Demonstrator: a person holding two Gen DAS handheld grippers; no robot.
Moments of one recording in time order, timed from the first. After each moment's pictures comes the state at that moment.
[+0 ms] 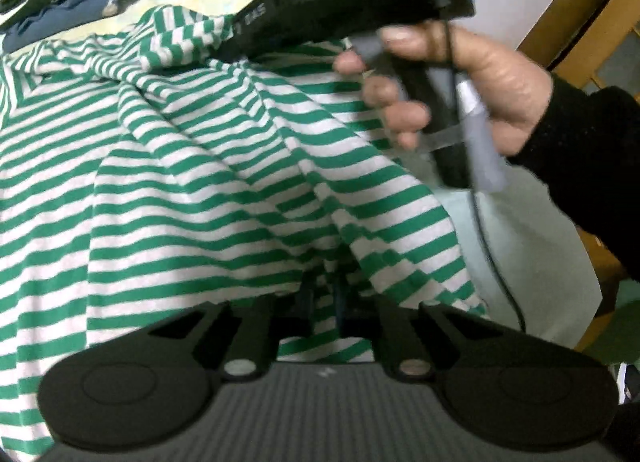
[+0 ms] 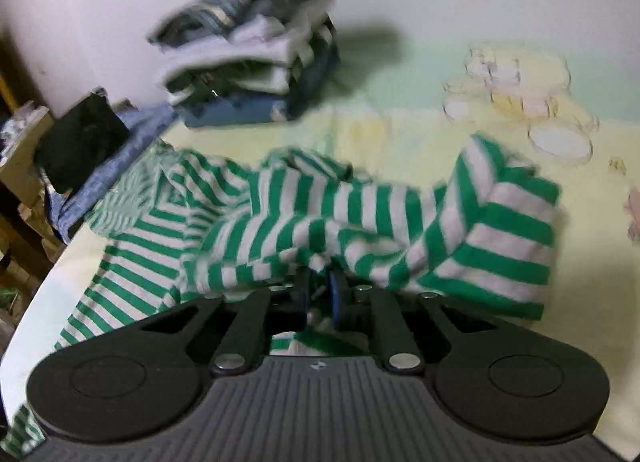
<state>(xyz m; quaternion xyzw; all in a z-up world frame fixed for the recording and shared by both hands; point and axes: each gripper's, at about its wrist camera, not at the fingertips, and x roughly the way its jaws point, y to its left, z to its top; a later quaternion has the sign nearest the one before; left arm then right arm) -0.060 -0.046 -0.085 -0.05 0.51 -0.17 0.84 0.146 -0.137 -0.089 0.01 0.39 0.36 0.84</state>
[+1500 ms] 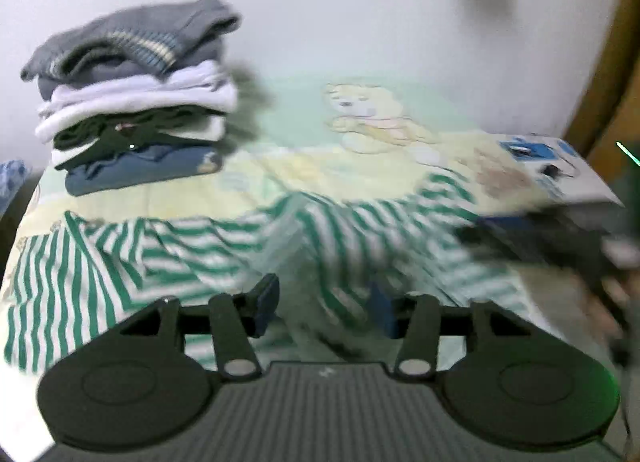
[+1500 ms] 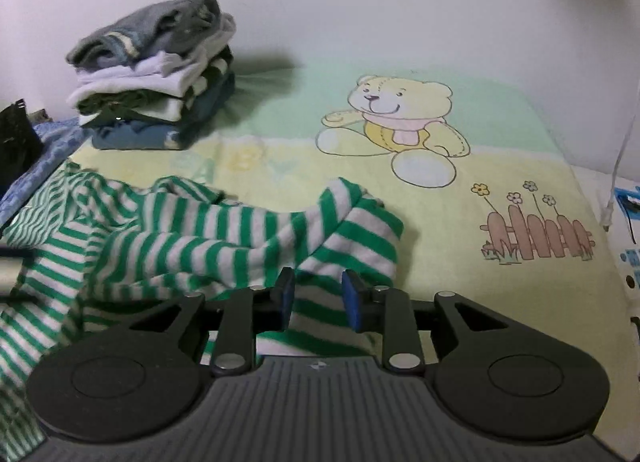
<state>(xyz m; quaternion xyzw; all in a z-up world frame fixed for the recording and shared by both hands) 0.077 0.058 -0.042 -0.03 0.40 -0.10 0.91 0.147 -0.177 -0.077 -0.05 0.37 0.22 0.90</state>
